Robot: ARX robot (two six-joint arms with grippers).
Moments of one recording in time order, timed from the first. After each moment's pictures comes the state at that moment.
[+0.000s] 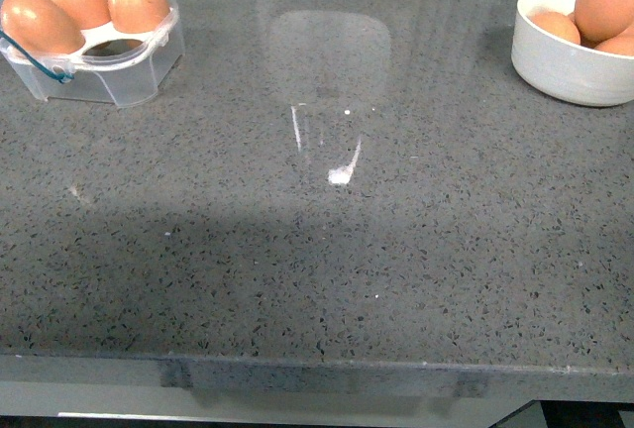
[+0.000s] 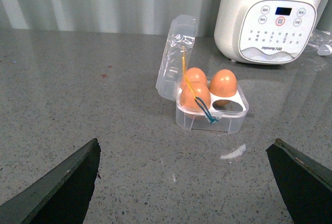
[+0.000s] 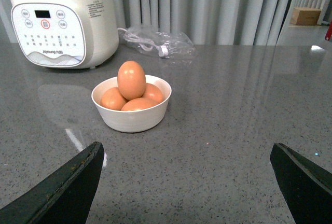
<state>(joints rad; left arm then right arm) 0.00 0.00 0.03 0.00 0.00 0.00 0.00 0.00 0.00 0.00 0.00 0.00</state>
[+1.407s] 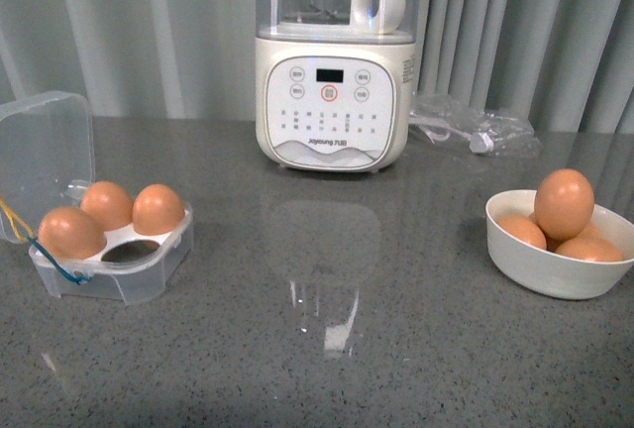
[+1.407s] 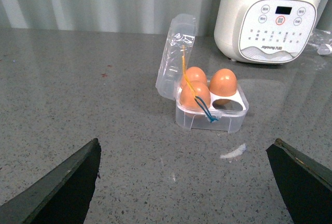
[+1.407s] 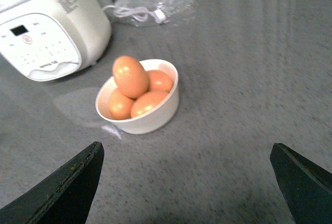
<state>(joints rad) 0.00 0.00 0.03 0.00 0.00 0.00 -0.03 0.56 0.23 0.11 -0.03 0.34</state>
